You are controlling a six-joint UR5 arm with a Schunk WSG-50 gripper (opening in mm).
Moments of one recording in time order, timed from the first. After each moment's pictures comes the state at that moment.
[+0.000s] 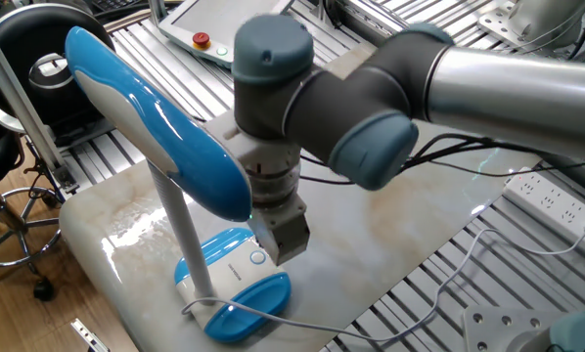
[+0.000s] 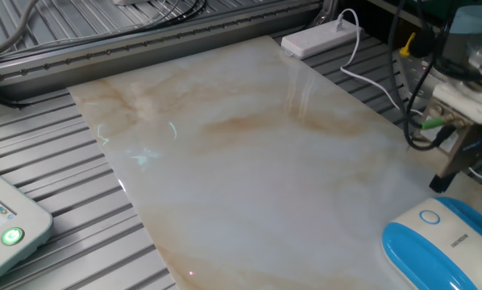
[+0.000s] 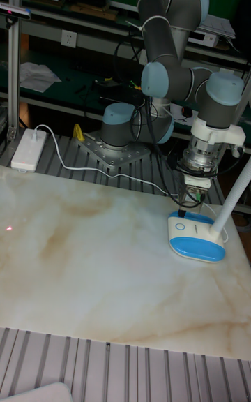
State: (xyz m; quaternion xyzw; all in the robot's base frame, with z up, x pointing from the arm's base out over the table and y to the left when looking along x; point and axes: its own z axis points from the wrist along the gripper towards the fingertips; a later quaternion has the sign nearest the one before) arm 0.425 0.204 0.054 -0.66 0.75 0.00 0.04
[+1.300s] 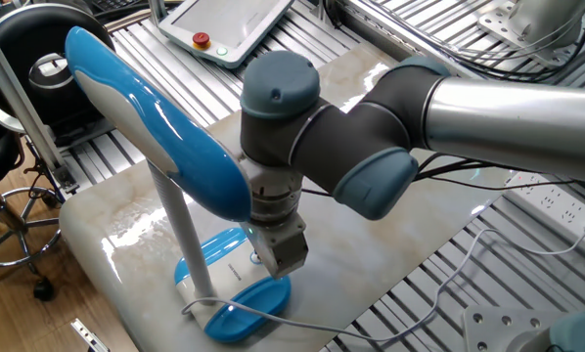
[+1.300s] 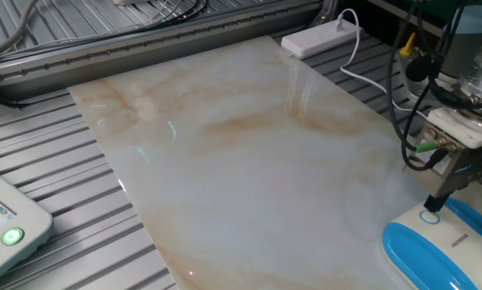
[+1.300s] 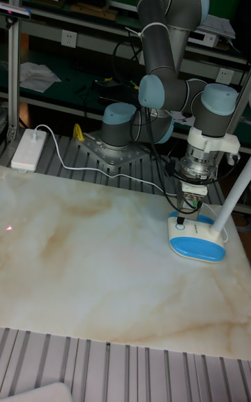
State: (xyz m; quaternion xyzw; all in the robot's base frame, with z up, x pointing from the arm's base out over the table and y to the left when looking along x) arm 0.423 0.208 0.029 -0.65 0.75 0.00 0.05
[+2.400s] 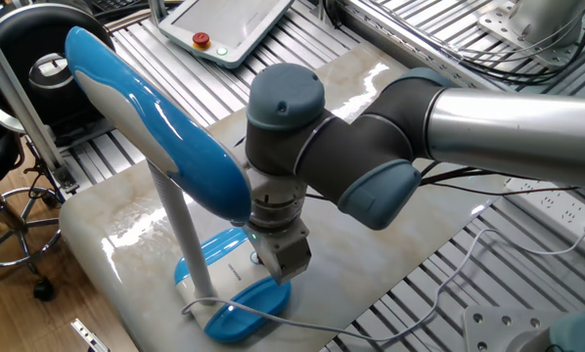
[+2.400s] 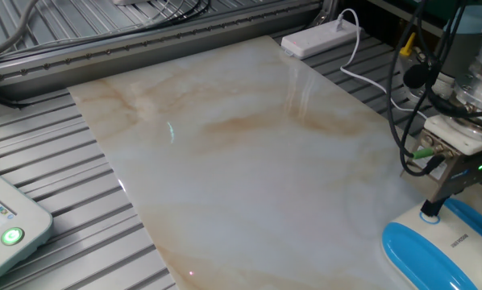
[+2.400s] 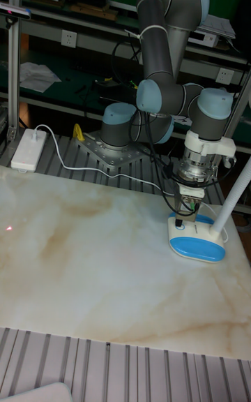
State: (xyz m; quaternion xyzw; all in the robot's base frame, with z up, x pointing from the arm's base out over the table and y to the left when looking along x) arm 0.419 0.205 0.016 -0.66 0.75 -0.01 0.05
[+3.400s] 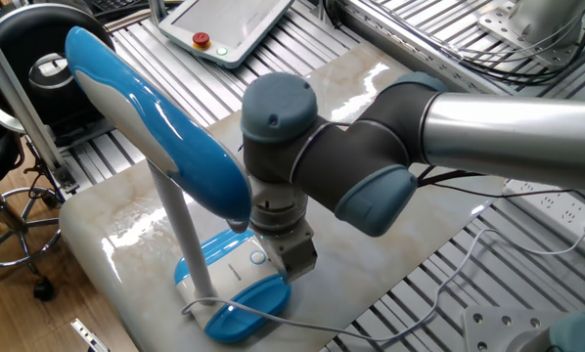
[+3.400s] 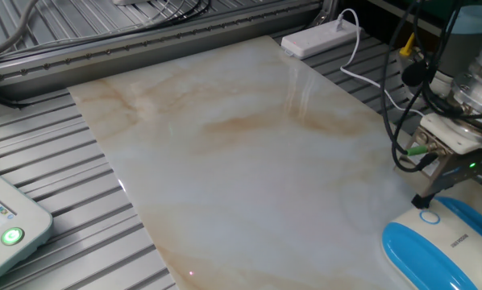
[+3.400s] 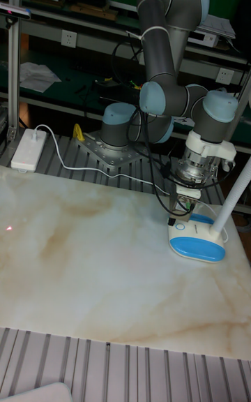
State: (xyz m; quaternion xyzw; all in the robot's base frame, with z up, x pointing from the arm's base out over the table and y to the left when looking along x) arm 0.415 0.184 0.012 -0.65 0.76 -0.04 0.02
